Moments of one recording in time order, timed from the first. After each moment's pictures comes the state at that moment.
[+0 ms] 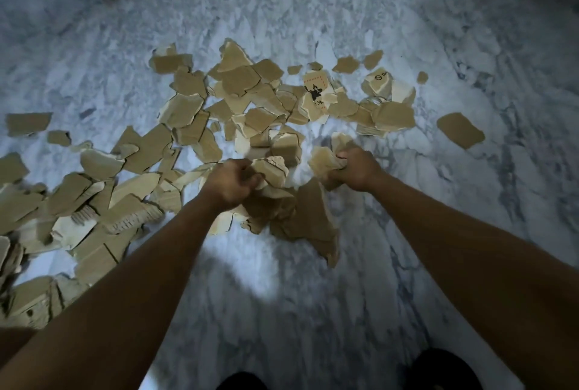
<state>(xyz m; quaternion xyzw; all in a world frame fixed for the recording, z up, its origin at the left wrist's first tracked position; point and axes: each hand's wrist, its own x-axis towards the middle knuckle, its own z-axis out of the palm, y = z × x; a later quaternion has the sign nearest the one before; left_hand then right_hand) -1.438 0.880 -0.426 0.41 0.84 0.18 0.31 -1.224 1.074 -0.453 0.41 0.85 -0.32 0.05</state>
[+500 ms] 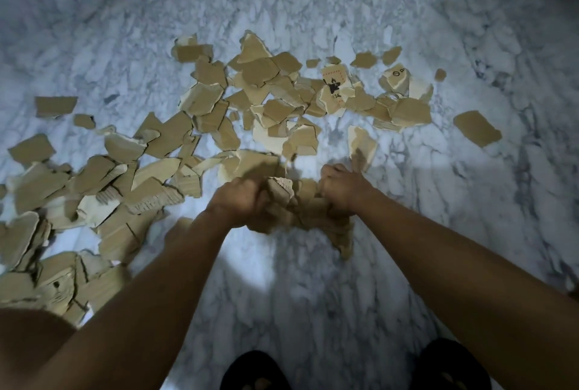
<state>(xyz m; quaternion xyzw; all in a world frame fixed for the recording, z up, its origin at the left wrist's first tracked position) -1.419 0.832 -0.430 0.49 0.83 -0.01 0.28 -1.239 1.005 -0.464 0.22 0.94 -0.06 0.27</state>
